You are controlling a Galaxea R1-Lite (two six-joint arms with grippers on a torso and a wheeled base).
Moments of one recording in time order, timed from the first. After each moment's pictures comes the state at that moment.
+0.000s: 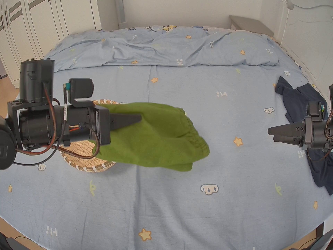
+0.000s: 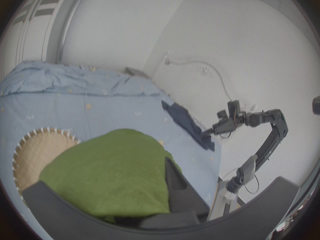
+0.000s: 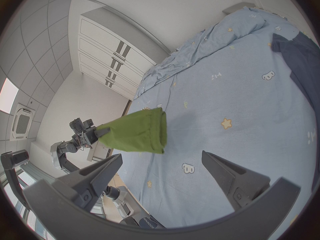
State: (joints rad) left arm -0.47 1.52 -0.98 -0.25 -0.44 -0.13; right arm 0.09 1.38 -0.87 0.05 0.75 0.29
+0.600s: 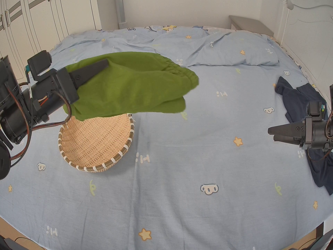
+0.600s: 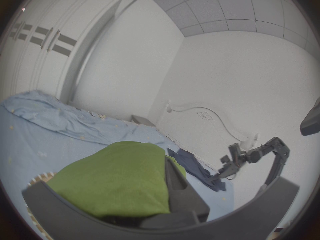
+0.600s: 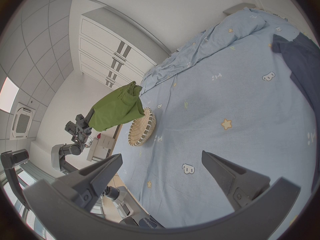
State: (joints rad) left arm -0.32 1.46 -0.82 -0.86 -0.44 -0.30; right arm 0.09 1.38 -0.87 0.04 0.75 0.29
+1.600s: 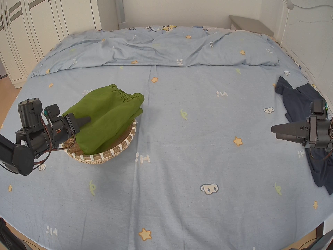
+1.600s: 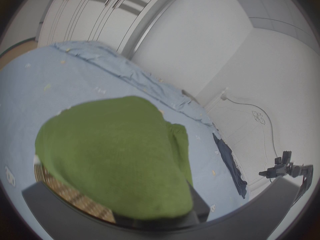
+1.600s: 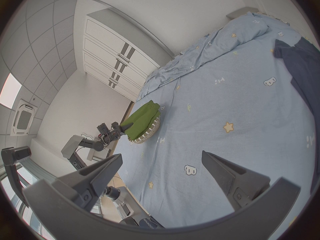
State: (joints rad) left arm 0.00 1.77 -0.73 -0.84 -0.44 -0.46; right arm 0.10 1.34 -0.86 0.03 0.76 0.29
